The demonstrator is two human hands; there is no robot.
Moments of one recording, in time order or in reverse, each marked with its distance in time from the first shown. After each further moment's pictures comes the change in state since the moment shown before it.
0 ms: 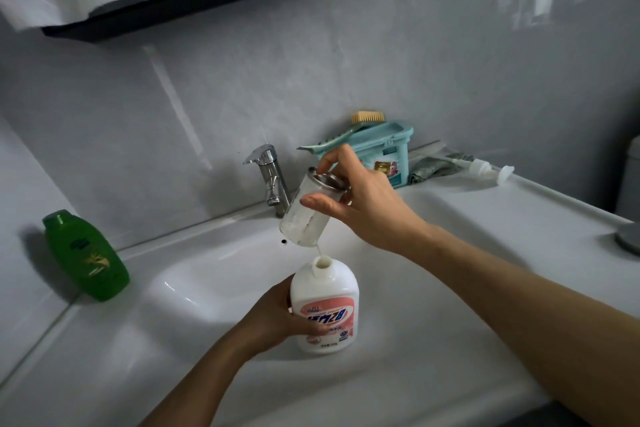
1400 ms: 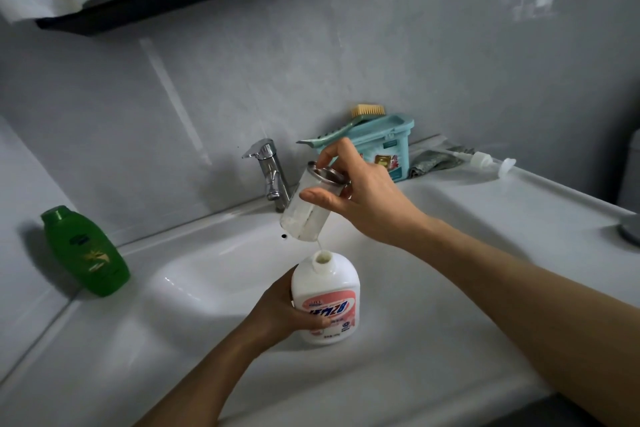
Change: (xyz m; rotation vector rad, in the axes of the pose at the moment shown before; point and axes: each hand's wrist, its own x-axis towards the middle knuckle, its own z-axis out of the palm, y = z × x) left_hand 0.002 -0.005 0.006 -0.090 0.045 0.025; right_hand 0.000 0.001 0.001 -0.052 0.003 0.017
